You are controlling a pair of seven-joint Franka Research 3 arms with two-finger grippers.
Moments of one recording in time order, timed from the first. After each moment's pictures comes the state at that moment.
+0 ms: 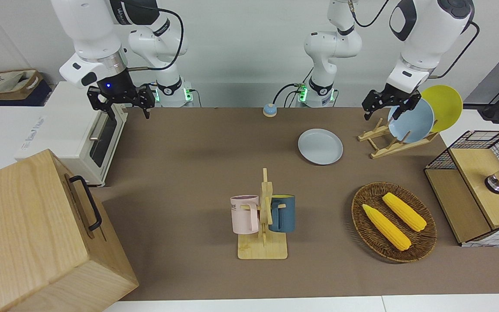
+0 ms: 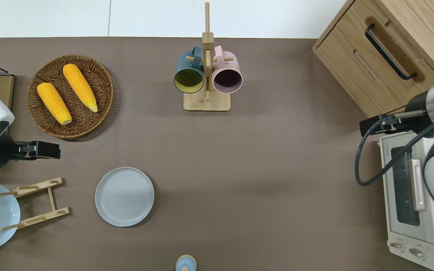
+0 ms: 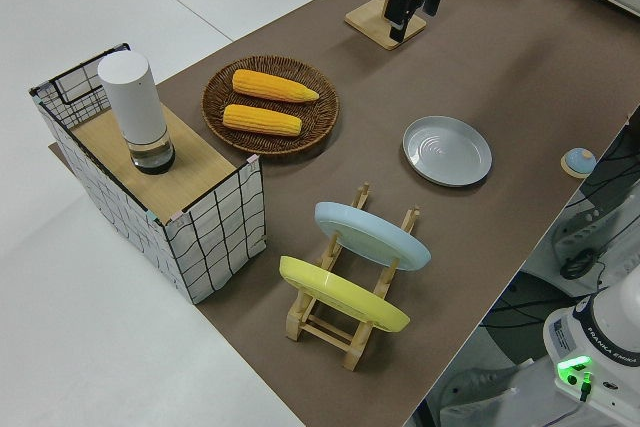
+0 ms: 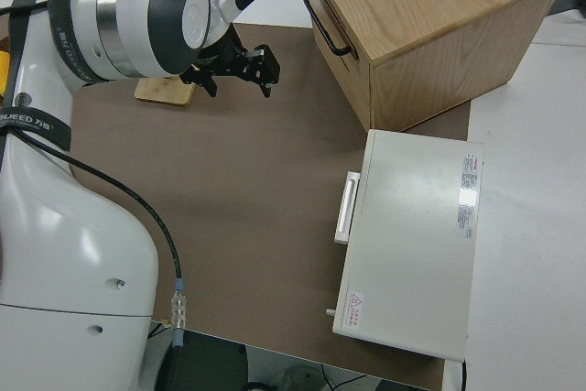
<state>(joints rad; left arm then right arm) -0.09 -0.11 0.07 -1.80 -0.02 1.70 -0.01 -0.07 0.06 0.16 -1.49 -0.04 1.53 0.02</state>
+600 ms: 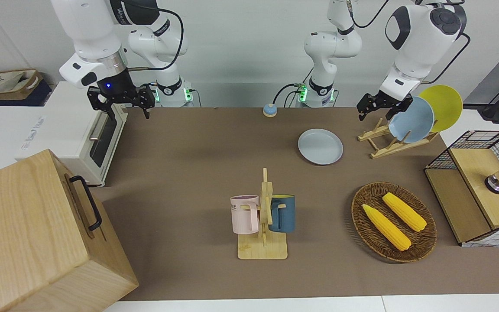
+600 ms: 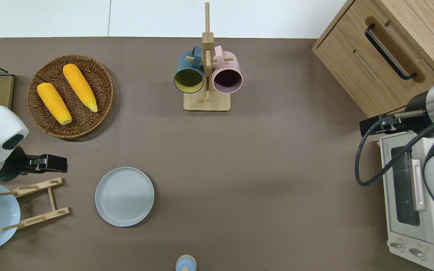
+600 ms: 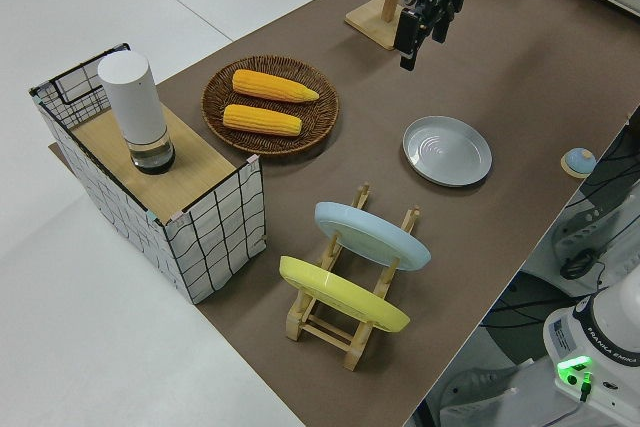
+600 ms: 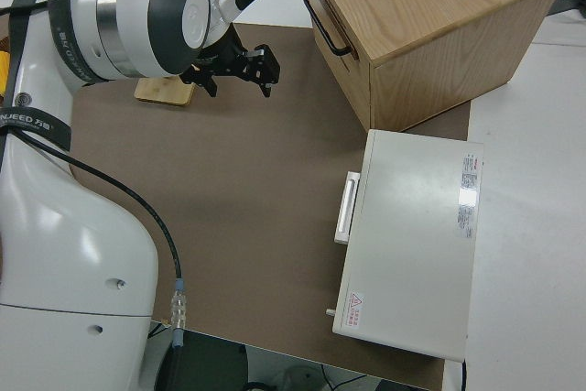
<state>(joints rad) -0.09 -0.14 0.07 -1.91 -0.02 1.69 -0.01 -0.07 0.06 0.16 -1.49 -0.04 1.53 0.02</state>
